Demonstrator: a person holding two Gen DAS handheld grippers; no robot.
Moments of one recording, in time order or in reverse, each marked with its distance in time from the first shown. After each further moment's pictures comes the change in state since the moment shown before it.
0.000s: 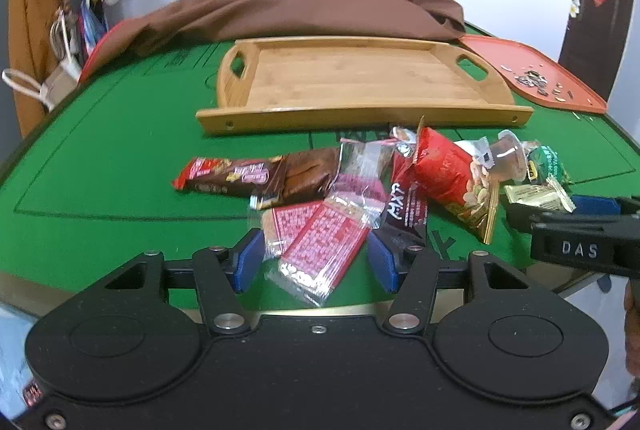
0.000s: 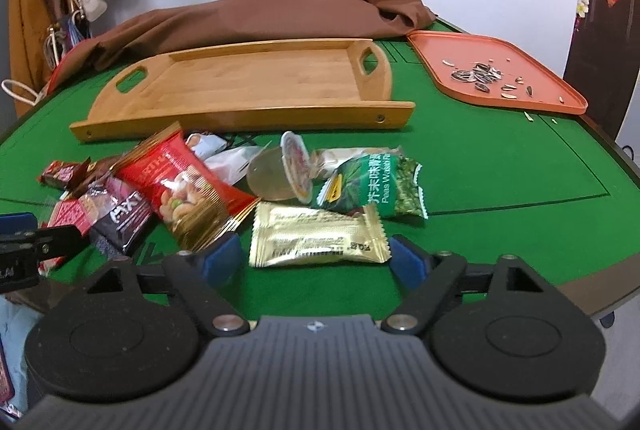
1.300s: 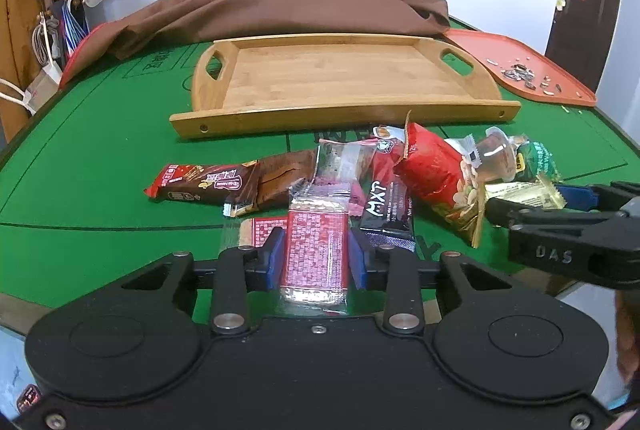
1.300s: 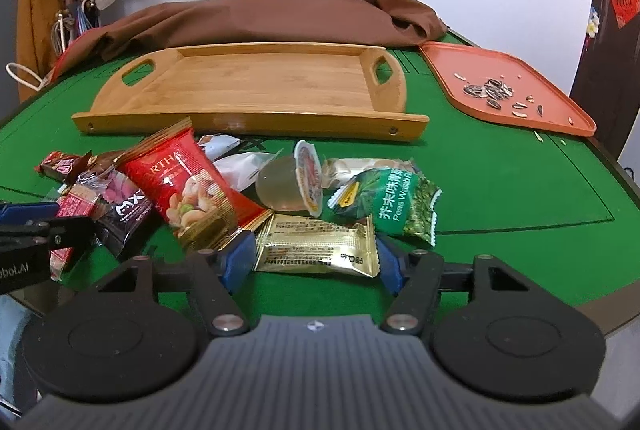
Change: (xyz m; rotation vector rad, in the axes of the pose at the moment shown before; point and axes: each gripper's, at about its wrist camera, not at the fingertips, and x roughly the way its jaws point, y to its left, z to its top) left arm 0.013 -0.005 0.004 0.010 0.018 -0.050; right arm 0.007 0.011 0.002 -0.074 -0.016 -0.006
